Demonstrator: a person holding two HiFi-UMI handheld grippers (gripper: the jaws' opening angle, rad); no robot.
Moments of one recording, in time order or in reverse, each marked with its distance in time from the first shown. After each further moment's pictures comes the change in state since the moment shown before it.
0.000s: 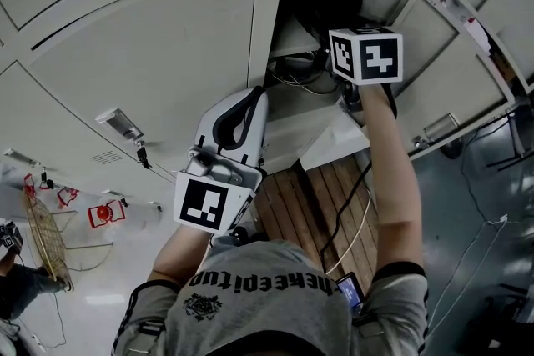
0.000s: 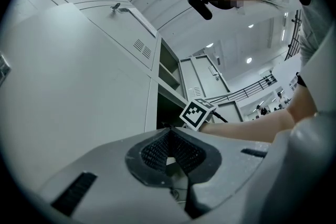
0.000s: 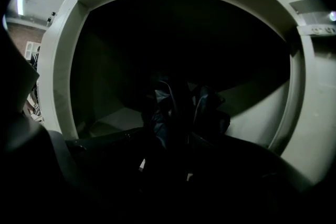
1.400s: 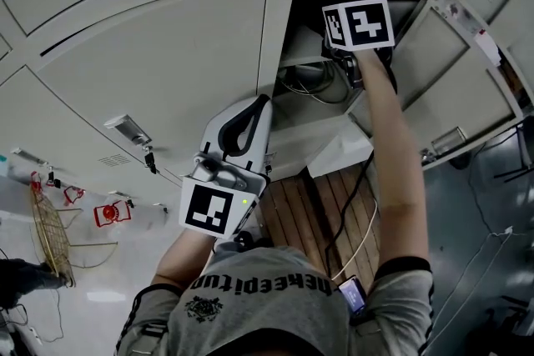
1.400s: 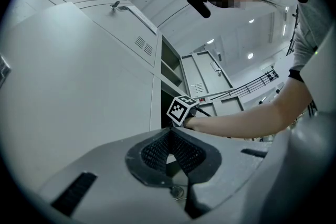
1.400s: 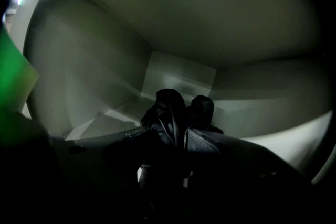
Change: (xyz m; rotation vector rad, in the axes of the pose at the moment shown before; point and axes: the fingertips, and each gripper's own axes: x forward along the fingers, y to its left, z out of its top) left arm 0.002 0.008 -0.006 0.023 0.028 0.027; right arm 0.051 -0.013 0.032 -0.068 0.071 -0.016
